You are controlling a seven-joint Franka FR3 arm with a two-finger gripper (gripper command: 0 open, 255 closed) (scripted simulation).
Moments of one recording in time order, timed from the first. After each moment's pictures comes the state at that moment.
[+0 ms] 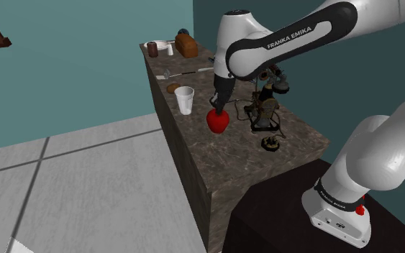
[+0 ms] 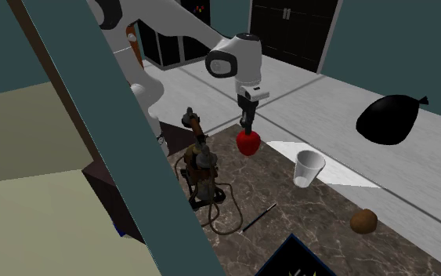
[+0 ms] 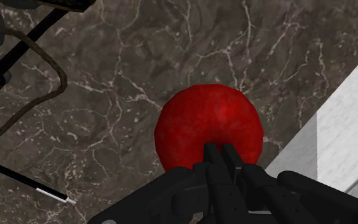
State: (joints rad) arm 0.01 -0.27 0.12 -2.40 0.02 2.23 0.07
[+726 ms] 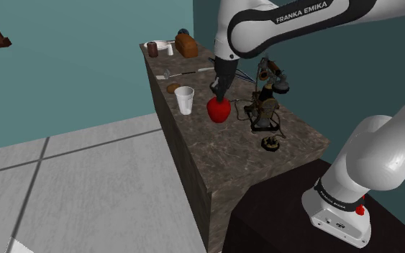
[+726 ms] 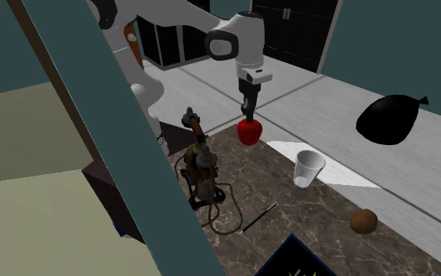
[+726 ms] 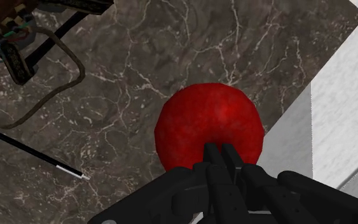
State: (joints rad) arm 0.01 -0.32 0.11 -2.30 0.02 2.07 0.06
